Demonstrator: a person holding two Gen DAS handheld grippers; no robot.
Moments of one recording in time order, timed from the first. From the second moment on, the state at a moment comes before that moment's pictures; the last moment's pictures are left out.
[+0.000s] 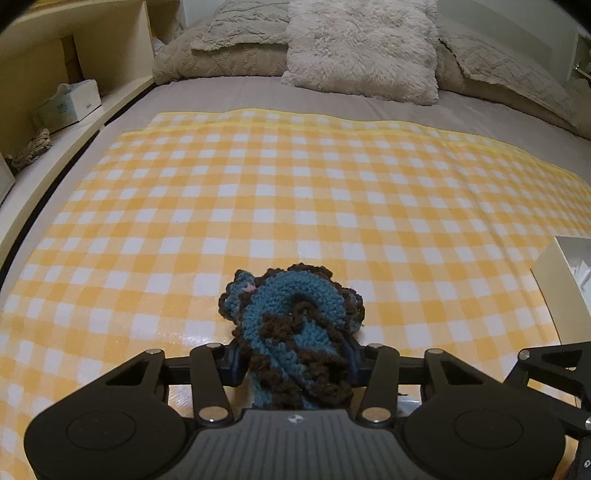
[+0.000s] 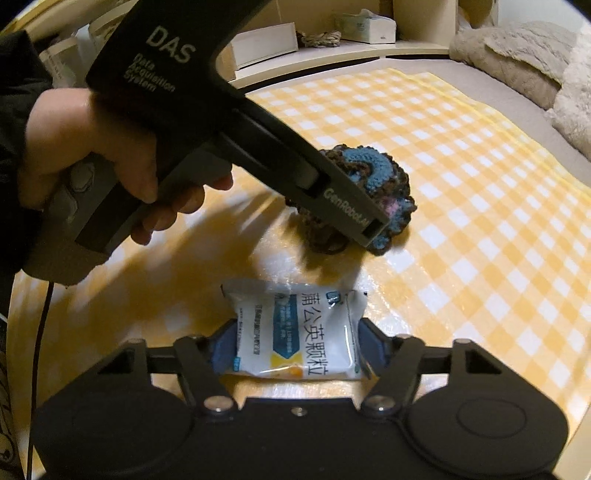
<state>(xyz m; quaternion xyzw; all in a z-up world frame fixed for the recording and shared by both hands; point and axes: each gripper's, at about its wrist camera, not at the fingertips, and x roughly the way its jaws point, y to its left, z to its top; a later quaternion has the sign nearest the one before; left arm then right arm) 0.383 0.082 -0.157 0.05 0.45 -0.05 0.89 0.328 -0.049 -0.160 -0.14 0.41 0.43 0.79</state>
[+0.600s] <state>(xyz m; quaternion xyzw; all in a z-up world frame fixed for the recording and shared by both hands) 0.338 0.093 -0.097 0.02 0.38 -0.03 0.92 0.293 -0.086 -0.113 -0.12 0.37 0.36 0.85</state>
